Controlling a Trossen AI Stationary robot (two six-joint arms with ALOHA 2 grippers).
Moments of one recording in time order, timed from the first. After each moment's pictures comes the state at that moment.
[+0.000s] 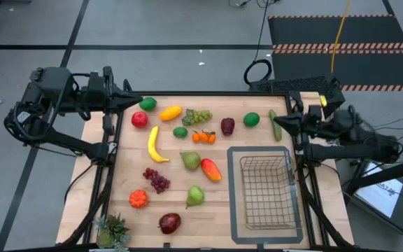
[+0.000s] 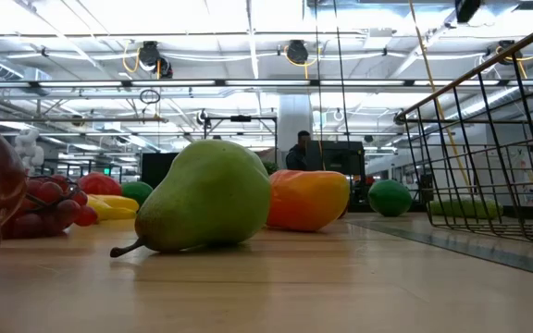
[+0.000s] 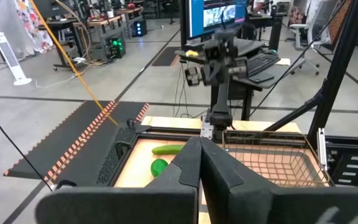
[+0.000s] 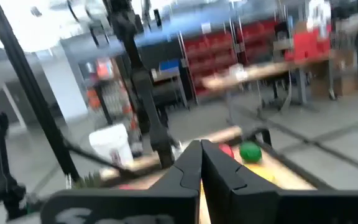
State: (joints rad) left arm 0.01 1.06 1.77 -0.87 -0.14 0.02; right arm -0.08 0.41 0.71 -0.25 0.10 0.27
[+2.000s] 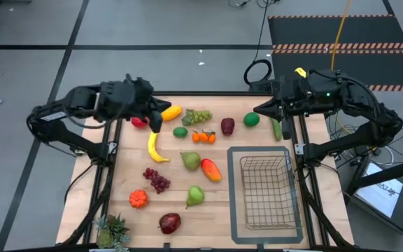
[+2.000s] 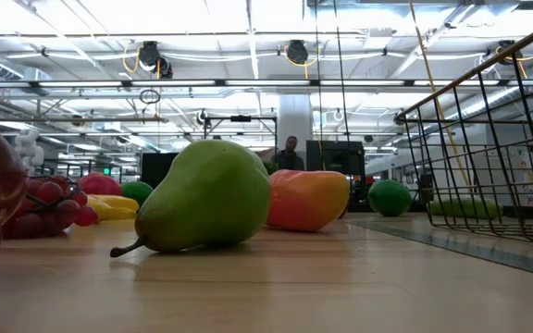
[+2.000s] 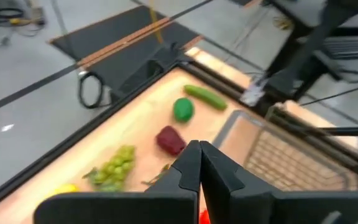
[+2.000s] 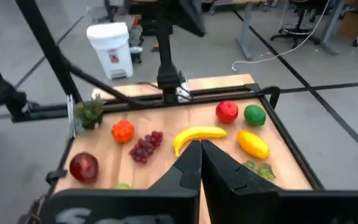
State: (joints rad) left arm 0.02 1.31 1.77 -0.99 -0.38 -0.48; right arm -0.08 1.13 1.69 -0.93 -0.03 0.06
